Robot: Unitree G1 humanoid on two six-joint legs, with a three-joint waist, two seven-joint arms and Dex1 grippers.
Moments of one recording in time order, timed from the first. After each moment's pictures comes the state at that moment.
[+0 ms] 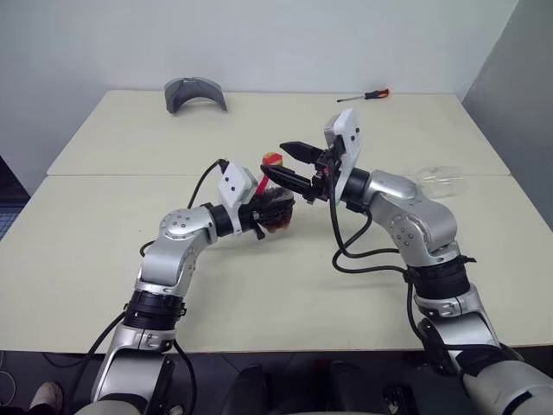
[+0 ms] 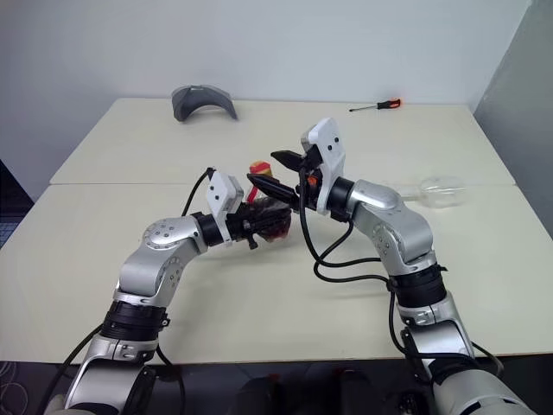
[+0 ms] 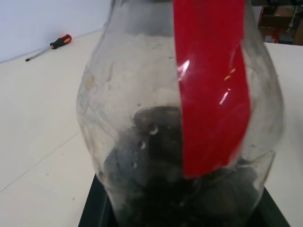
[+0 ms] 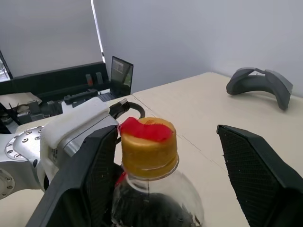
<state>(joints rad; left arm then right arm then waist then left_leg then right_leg) -0.53 0.42 -0.06 0.04 -0.29 0.34 -0.87 -0.80 -0.22 0.13 -0.05 0.50 0.61 0.63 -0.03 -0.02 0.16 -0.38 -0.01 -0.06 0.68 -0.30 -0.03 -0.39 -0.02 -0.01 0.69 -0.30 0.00</state>
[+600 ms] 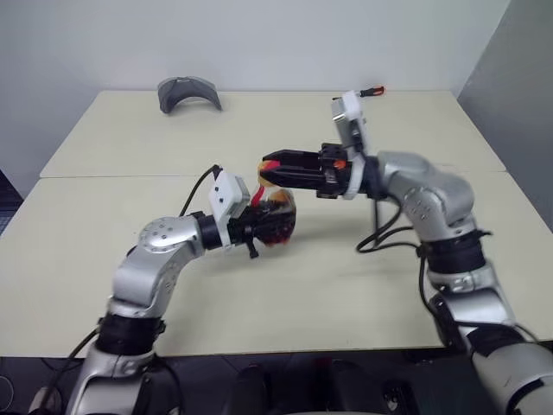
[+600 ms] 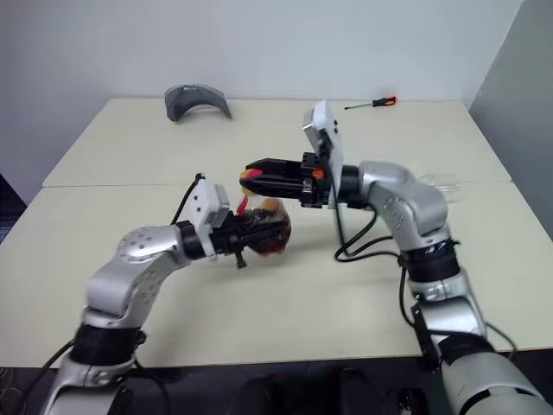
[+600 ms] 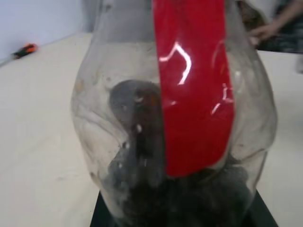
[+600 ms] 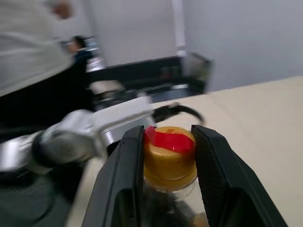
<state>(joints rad) -0.40 0.56 -0.02 -0.34 -0.51 0.54 -0.95 -0.98 -0.33 0.14 0.07 0.65 0.69 1.18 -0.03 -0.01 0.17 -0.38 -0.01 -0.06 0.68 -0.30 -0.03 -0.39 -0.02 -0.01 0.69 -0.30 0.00</state>
